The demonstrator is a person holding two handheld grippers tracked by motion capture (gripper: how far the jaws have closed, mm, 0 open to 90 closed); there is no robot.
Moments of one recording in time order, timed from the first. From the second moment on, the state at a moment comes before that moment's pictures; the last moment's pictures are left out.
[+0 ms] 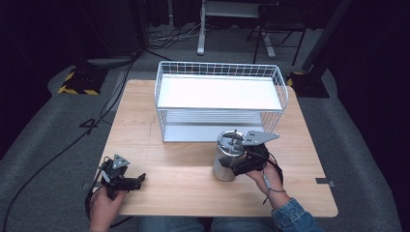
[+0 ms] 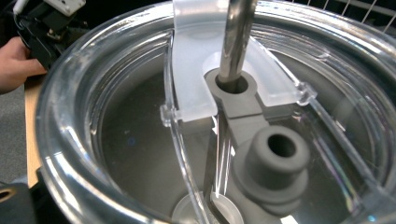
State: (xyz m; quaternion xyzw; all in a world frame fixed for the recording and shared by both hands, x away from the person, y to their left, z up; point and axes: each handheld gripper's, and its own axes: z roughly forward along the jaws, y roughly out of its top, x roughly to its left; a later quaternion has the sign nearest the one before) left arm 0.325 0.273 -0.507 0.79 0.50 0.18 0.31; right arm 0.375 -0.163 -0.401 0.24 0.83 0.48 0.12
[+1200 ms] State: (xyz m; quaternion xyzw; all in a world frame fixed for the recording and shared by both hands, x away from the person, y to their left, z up) left arm 0.325 0.273 -0.507 0.79 0.50 0.18 0.31; right arm 0.392 -0.166 -0.324 0.23 0.84 0.48 0.14
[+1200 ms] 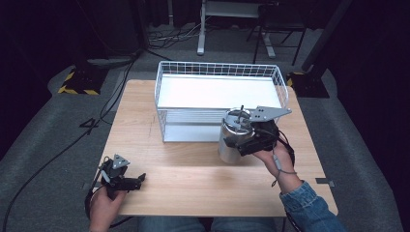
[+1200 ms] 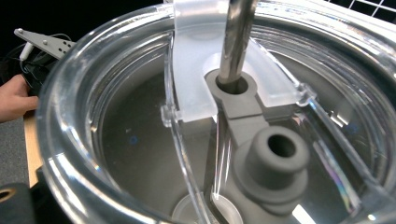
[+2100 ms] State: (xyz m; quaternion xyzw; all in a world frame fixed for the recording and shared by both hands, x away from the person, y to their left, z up) left arm 0.325 0.273 -0.507 0.79 0.50 0.18 0.31; right arm 0.414 -0.169 -0.270 0.24 0.83 0.48 0.16
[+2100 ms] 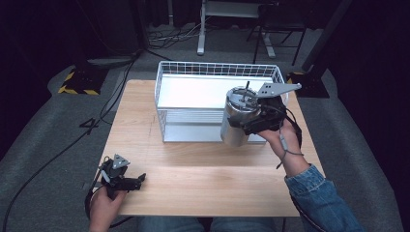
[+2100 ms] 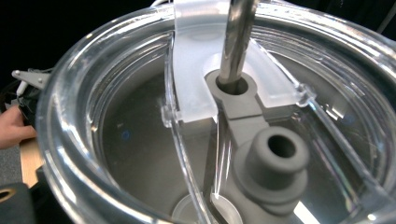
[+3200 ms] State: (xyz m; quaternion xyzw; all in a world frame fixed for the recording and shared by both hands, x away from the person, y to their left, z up) left arm 0.326 0.271 -0.507 0.78 0.50 0.18 0.31; right arm 0.487 -0.156 -0.195 0.29 0.80 0.50 0.18
